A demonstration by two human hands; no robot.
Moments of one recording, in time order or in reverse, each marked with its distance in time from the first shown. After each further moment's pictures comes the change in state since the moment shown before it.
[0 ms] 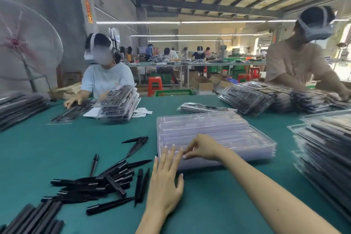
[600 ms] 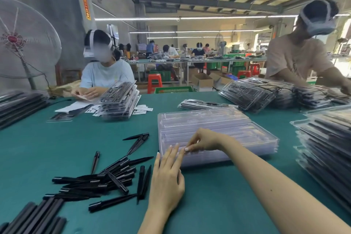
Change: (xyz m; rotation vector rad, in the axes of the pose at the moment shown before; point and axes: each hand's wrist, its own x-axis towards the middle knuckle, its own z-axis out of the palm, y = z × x) left_hand -0.002 0.010 -0.007 -0.006 0.131 0.051; right_hand 0.016 0.010 -0.009 0.121 -0.170 0.032
